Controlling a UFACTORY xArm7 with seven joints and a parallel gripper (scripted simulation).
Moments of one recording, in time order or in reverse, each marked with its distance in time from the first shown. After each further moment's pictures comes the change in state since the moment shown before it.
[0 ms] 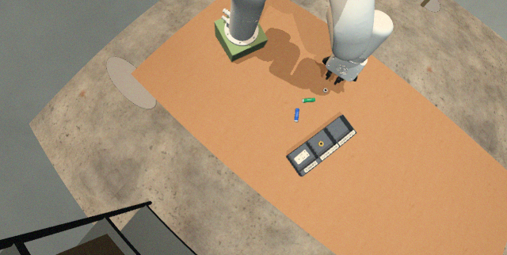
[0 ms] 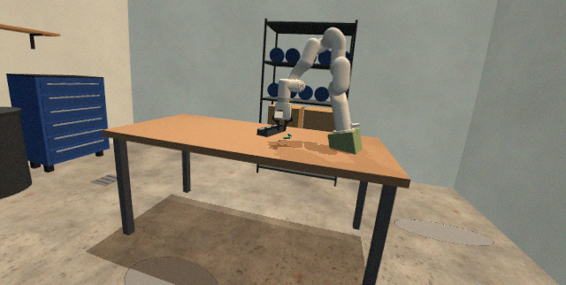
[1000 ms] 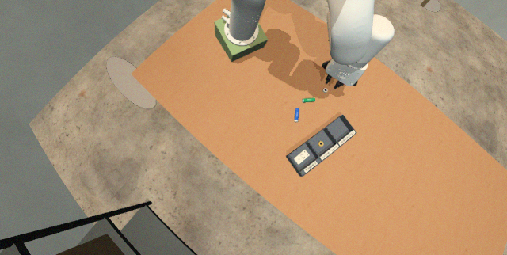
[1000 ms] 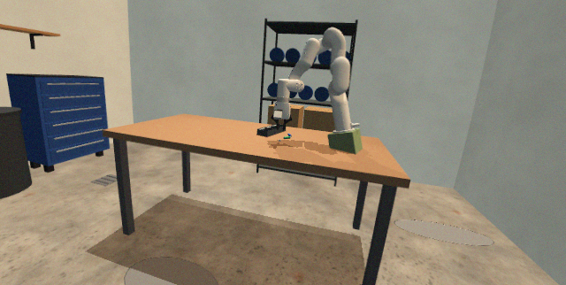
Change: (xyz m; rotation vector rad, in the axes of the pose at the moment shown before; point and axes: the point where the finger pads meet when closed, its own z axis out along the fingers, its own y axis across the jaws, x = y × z) arm -0.016 0.006 0.000 -0.002 -0.005 0.001
